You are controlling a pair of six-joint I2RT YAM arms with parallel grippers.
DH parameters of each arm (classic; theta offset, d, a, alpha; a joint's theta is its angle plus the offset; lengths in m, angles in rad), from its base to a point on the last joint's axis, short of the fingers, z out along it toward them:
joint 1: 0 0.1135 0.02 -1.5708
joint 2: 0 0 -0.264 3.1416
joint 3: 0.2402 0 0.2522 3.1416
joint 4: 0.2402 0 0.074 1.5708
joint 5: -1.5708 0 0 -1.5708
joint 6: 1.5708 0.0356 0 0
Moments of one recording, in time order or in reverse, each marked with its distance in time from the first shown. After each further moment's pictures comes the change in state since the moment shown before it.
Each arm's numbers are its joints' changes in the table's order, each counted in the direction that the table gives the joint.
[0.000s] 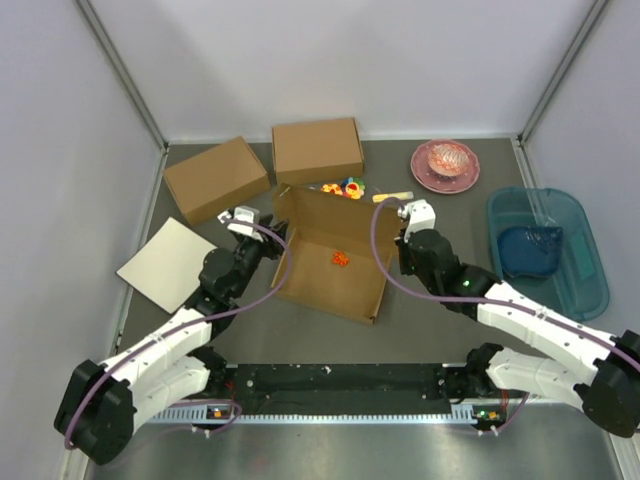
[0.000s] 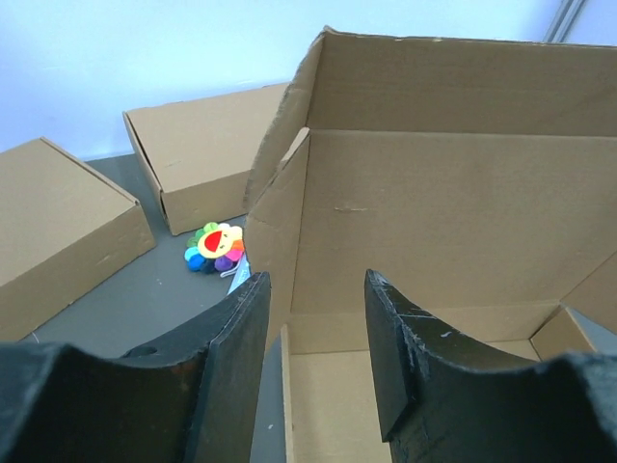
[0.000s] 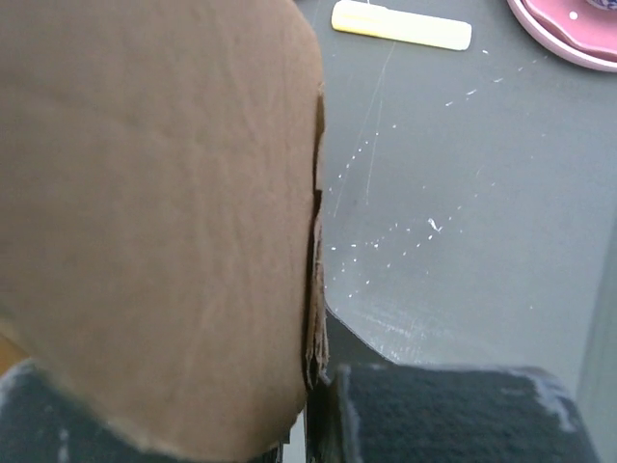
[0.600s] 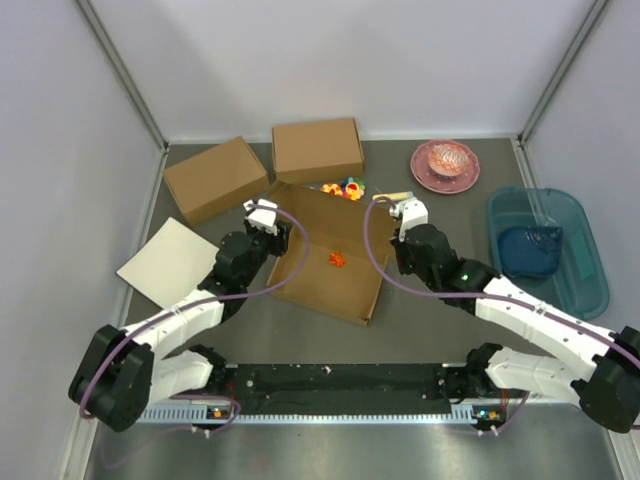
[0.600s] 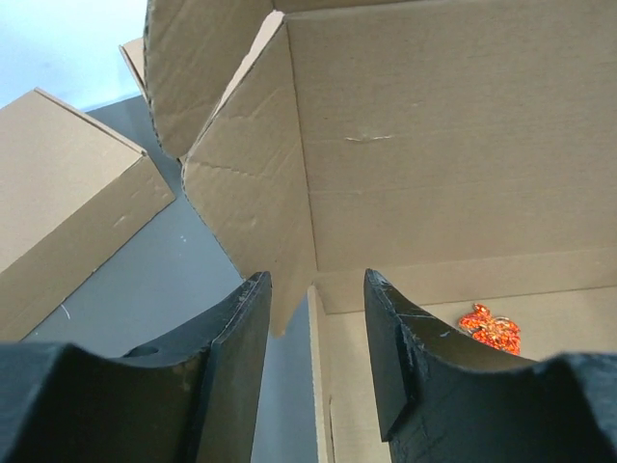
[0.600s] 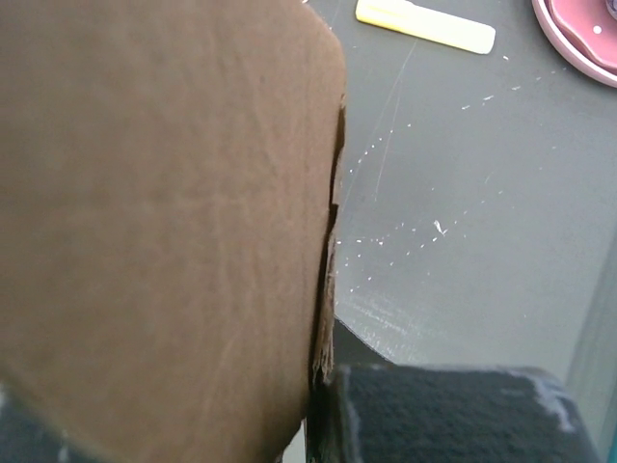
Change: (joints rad) left arm 0.027 0.193 0.071 0.069 -0.023 0.129; right arm 0.000 0.034 0.068 0.083 0.059 -0.067
